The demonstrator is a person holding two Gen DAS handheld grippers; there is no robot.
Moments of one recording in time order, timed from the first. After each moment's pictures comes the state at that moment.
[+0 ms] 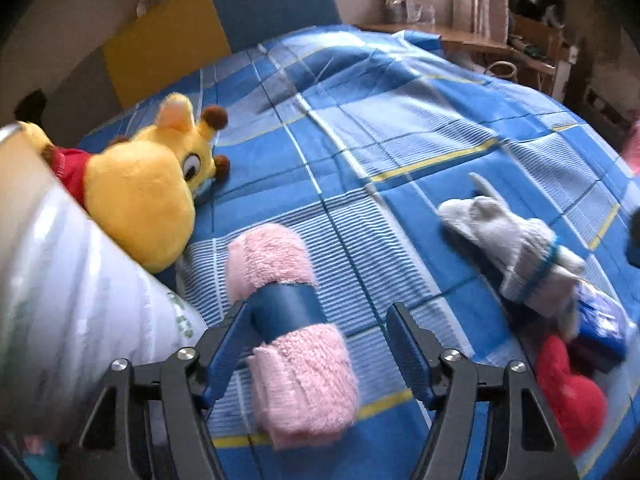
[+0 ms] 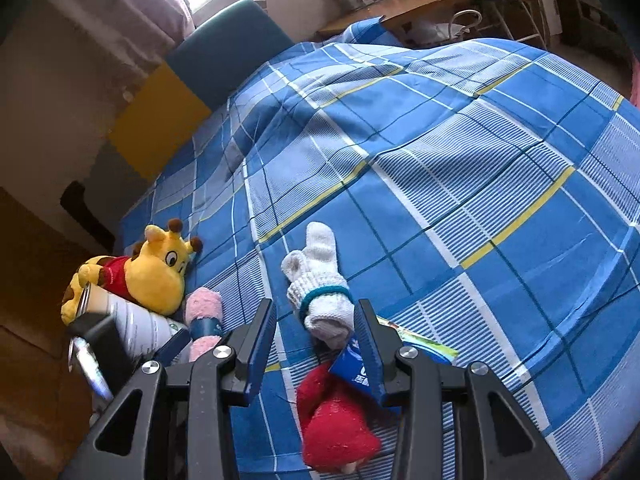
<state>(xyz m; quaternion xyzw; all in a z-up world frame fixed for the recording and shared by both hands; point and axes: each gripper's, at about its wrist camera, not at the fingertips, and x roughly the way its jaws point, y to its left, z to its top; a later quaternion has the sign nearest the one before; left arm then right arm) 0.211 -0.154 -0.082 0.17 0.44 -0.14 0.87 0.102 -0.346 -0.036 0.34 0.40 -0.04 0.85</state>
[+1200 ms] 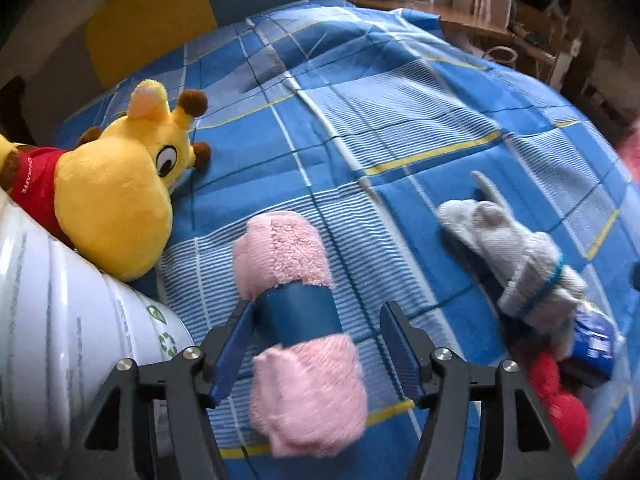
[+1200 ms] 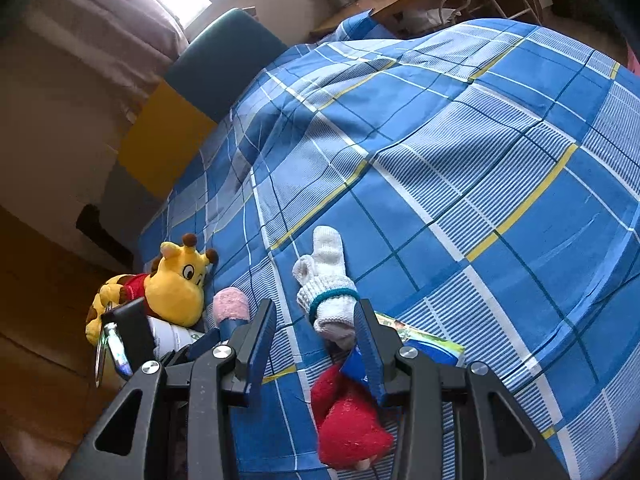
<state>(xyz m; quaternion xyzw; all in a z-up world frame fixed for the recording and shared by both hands) 0.231 -0.164 -0.083 0.17 0.49 -0.15 0.84 0.097 -0.360 -0.037 0.39 0.39 -0.03 0.83</state>
